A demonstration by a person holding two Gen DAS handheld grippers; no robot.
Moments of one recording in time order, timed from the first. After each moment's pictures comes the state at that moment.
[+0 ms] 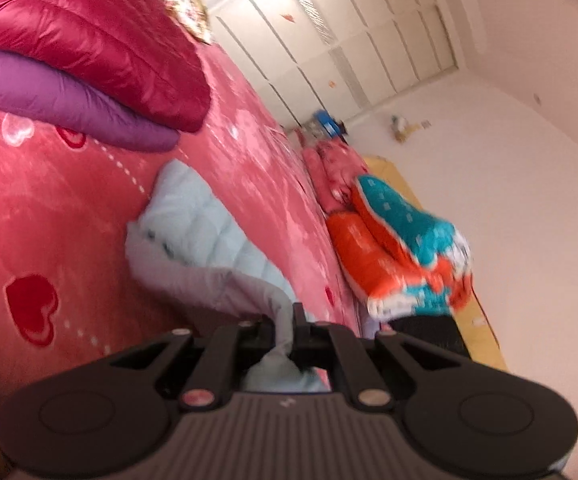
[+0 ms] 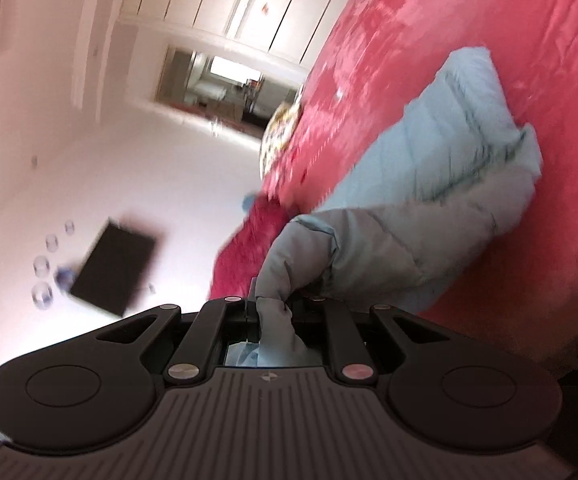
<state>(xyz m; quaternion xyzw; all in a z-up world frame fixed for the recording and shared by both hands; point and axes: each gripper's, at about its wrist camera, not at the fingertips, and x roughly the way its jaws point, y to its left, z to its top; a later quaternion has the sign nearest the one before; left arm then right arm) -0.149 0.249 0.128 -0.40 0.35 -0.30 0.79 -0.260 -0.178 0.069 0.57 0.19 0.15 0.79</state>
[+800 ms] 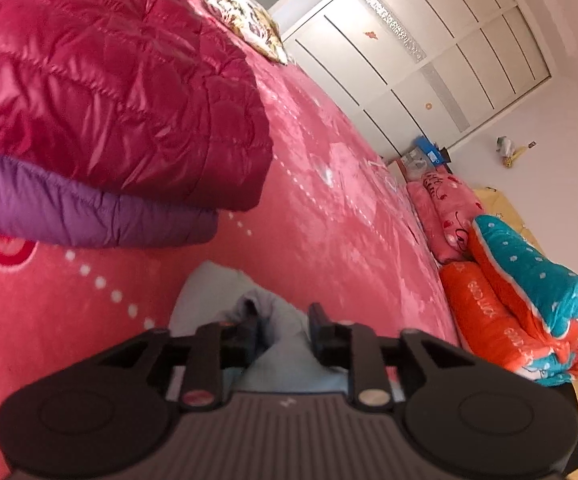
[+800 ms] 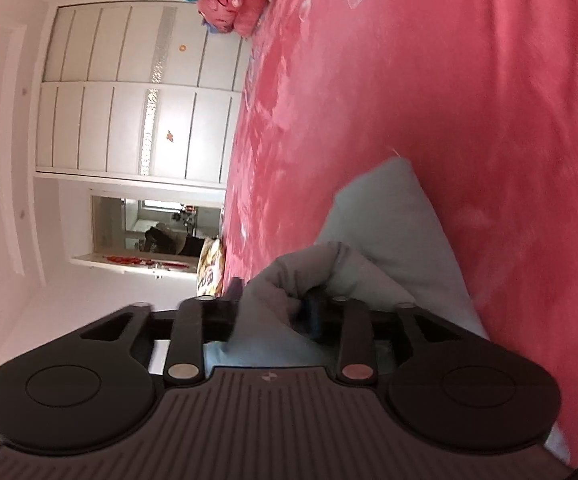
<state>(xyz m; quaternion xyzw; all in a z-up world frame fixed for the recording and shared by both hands) 0.057 0.151 0.096 -0.34 0.36 -0.16 0.85 -0.097 -0.294 -0.042 0.65 0.11 -0.02 0.75</state>
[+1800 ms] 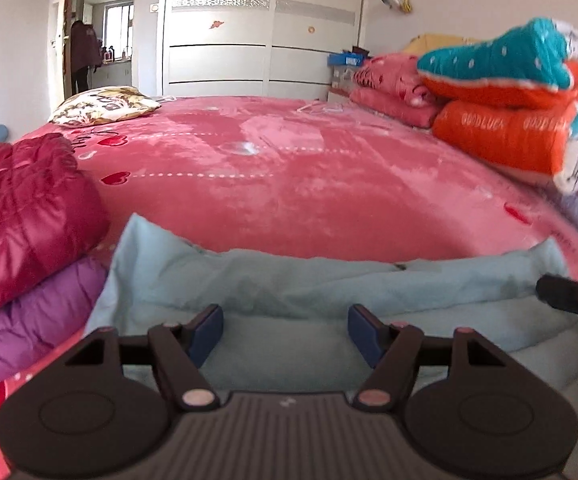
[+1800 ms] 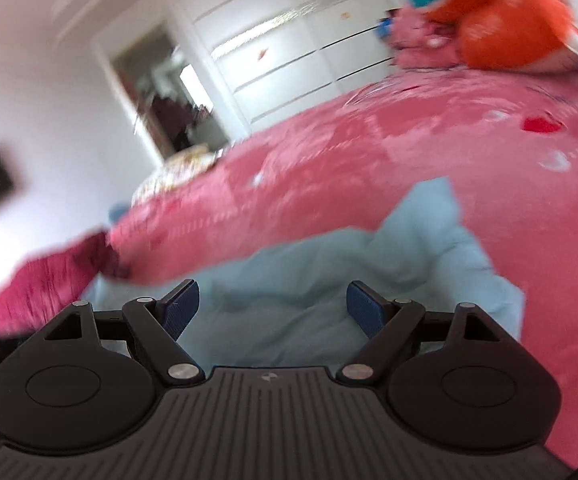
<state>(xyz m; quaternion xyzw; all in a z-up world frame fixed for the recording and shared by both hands) 0.030 0.022 0.085 0.04 0.30 -0.22 0.93 -0.037 -0.191 0.019 0.21 0.21 0.00 0.95</state>
